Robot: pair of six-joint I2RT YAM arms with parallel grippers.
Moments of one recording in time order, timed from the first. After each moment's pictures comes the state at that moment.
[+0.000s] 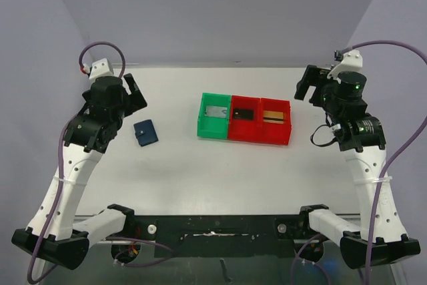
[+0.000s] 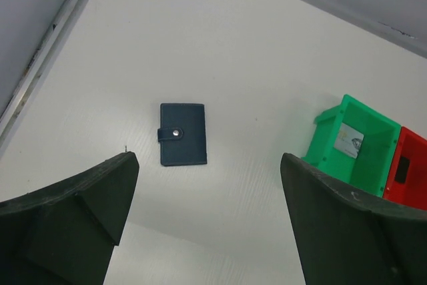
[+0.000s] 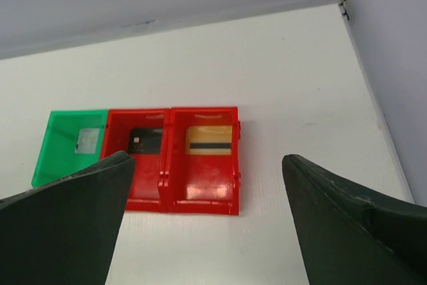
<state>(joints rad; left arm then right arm) -0.31 1.12 1.40 -0.80 -0.47 -0.51 0.11 1.08 1.43 -0.67 0.15 0.19</state>
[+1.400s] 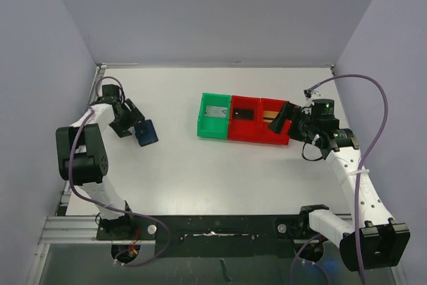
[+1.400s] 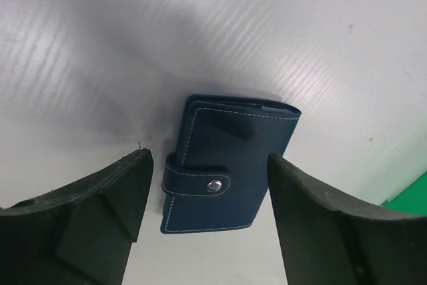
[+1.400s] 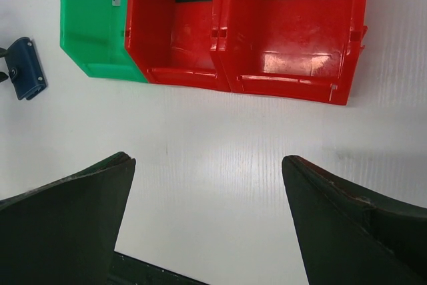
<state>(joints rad) 0.12 1.79 1.18 -0.51 0.06 -0.62 0.10 1.03 0.96 -0.66 -0.25 0.41</state>
